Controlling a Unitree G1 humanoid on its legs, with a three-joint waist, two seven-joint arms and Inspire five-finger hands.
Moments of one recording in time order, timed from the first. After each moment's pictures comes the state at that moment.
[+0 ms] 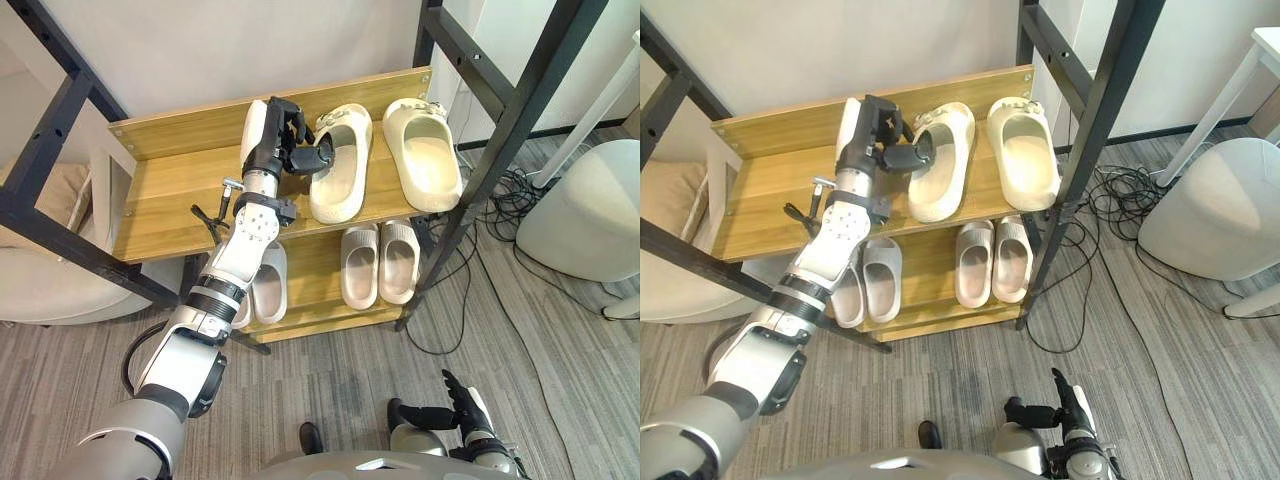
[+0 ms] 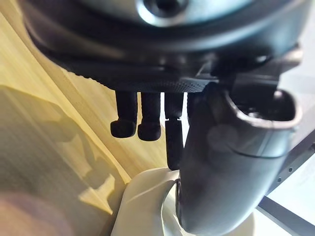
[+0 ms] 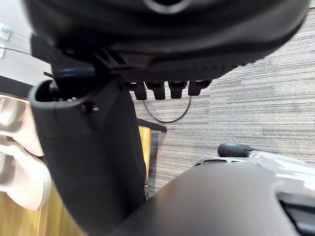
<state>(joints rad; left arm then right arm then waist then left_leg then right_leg) -0.75 0.31 -0.27 0.46 0.12 -0.03 0.32 0.28 -0.19 0.06 0.66 -0.09 -0.08 -0.10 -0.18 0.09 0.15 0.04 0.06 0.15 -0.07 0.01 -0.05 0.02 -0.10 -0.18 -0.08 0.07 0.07</state>
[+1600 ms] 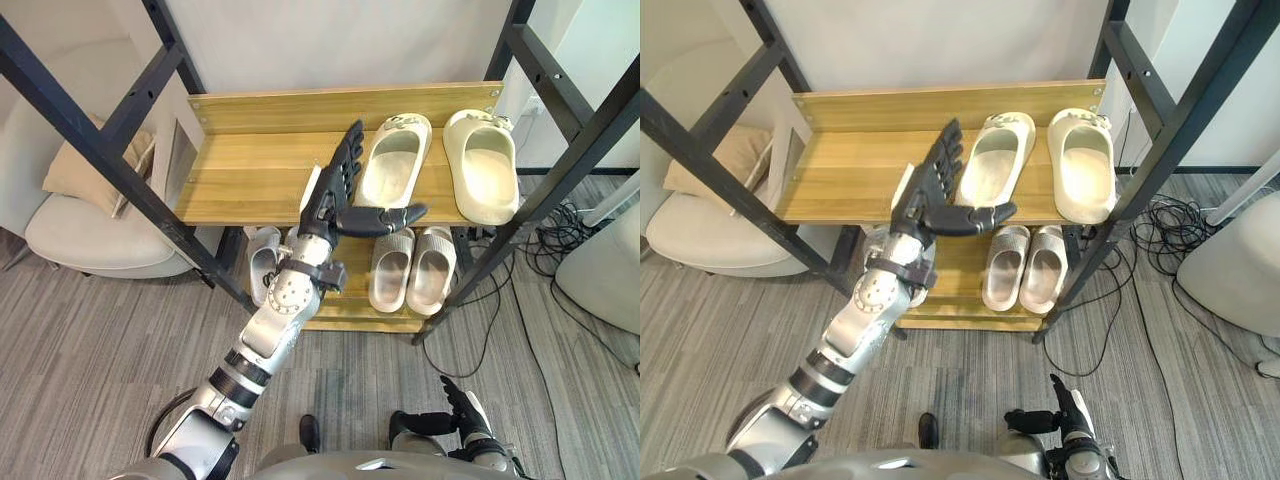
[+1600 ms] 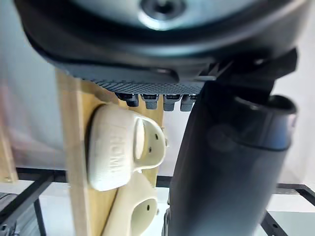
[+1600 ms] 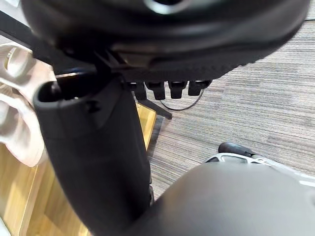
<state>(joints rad) -0.34 0.17 -0.47 0.01 -0.36 -0.10 0.22 0.24 -0.21 0.11 0.72 -0.09 -0.05 -0.11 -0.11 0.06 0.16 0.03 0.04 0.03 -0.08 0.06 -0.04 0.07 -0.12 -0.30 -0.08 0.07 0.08</state>
